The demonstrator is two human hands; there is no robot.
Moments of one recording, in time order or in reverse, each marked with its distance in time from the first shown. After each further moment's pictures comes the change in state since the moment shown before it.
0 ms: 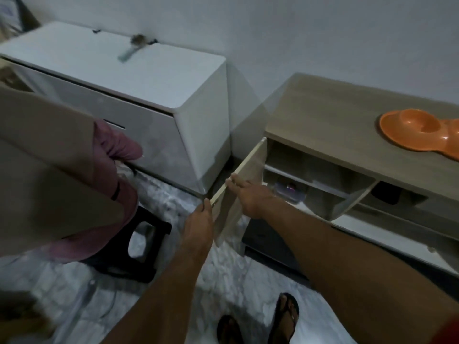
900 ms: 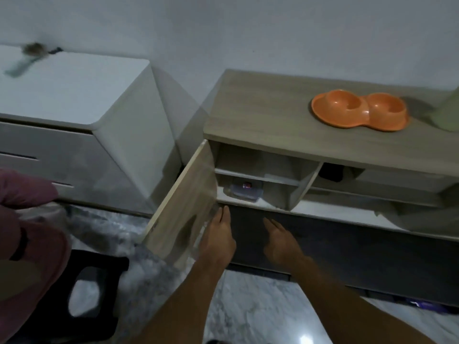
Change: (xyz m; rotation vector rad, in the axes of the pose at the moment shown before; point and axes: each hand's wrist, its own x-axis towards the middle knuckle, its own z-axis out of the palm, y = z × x) left_hand 0.010 0.086 0.098 0.324 -0.172 0.380; right_hand -0.084 0.101 0.139 0.585 0.104 0.606
